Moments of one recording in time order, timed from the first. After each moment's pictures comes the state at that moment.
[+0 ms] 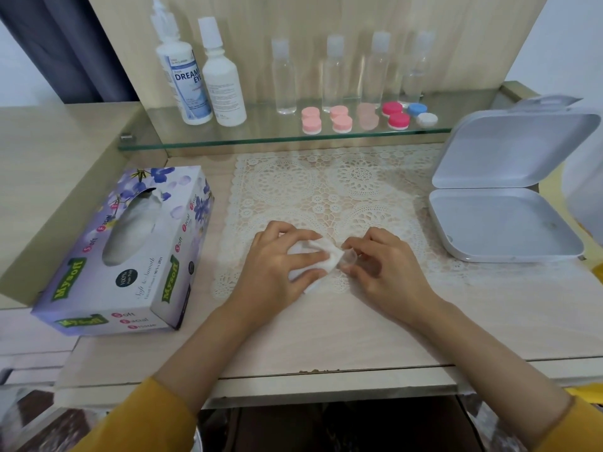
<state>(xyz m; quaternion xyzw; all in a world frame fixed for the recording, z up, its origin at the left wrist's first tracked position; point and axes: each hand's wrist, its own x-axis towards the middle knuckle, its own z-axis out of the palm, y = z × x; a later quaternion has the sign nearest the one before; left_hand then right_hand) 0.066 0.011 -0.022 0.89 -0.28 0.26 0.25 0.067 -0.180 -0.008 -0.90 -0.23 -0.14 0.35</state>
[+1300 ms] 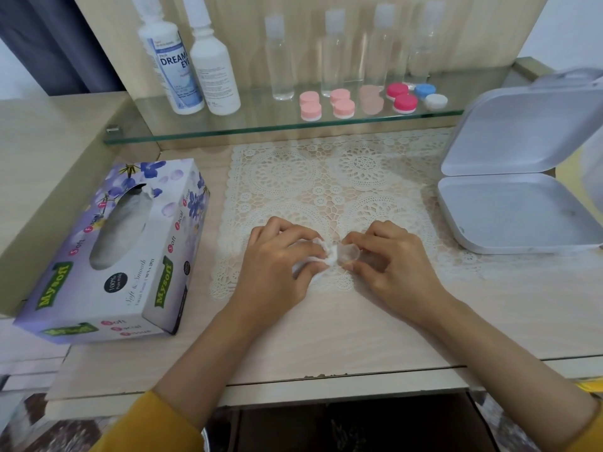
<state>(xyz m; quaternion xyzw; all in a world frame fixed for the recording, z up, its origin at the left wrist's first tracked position) 0.061 0.006 -0.017 0.90 -0.24 0.27 0.26 0.069 -0.178 -0.011 -0.88 -0.26 -0.18 0.36</state>
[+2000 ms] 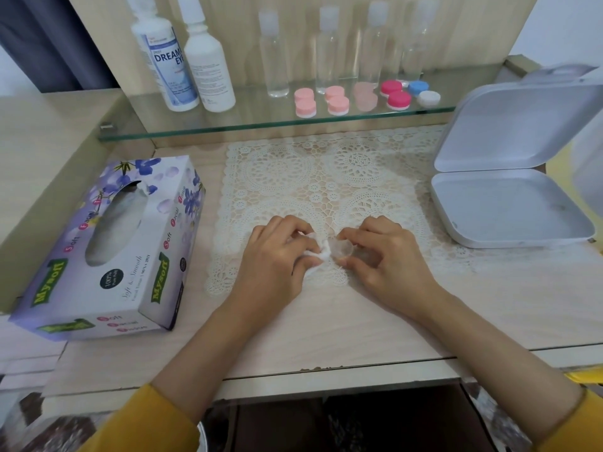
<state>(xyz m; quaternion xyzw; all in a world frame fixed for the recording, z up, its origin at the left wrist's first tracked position) 0.060 0.004 -0.018 0.91 -0.24 0.25 0.23 0.068 -0.177 -0.010 -0.88 -0.26 -0.18 0.34</state>
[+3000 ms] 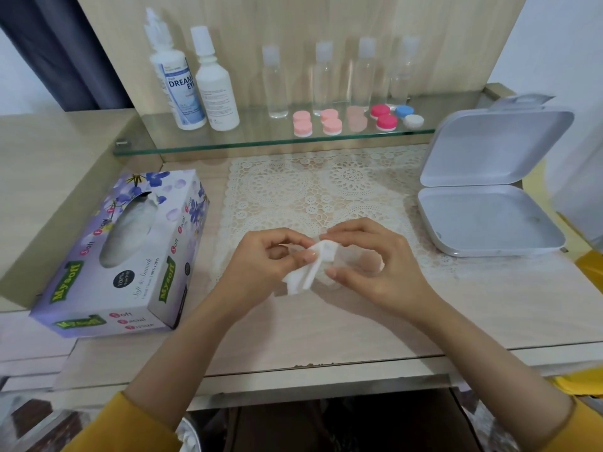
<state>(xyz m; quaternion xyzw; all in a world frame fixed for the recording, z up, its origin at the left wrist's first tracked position) 0.037 0.002 0.035 0.76 -0.03 -0.04 0.64 0.053 -0.177 0.011 -0.80 -0.27 -0.14 0.51</state>
